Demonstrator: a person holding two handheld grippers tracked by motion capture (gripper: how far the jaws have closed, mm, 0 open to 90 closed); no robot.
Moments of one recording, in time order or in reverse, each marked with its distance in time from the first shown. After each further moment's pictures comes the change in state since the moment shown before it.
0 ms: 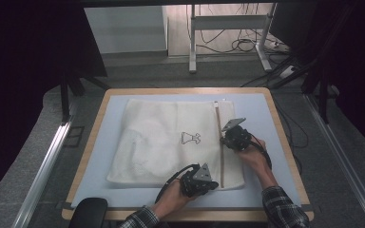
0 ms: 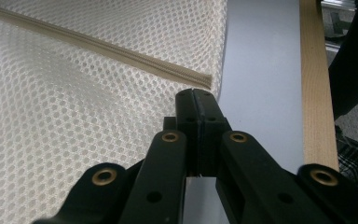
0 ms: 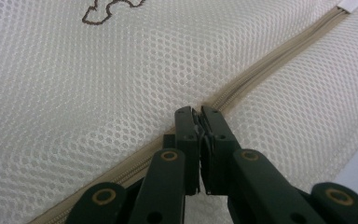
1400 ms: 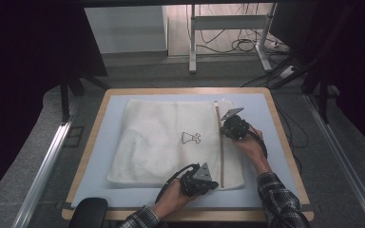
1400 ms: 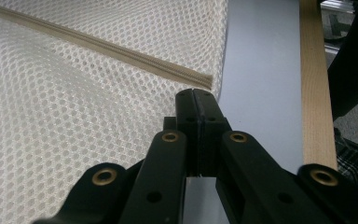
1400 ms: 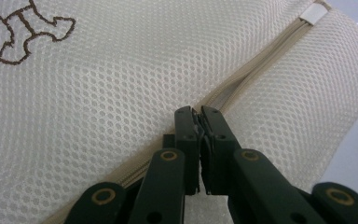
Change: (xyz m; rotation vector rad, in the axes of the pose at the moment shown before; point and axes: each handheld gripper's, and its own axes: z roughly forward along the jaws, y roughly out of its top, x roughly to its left) left arm 0.001 0.000 0.000 0.003 -0.006 -0.004; right arm -0.032 0.017 0.021 0.001 -0.042 0.037
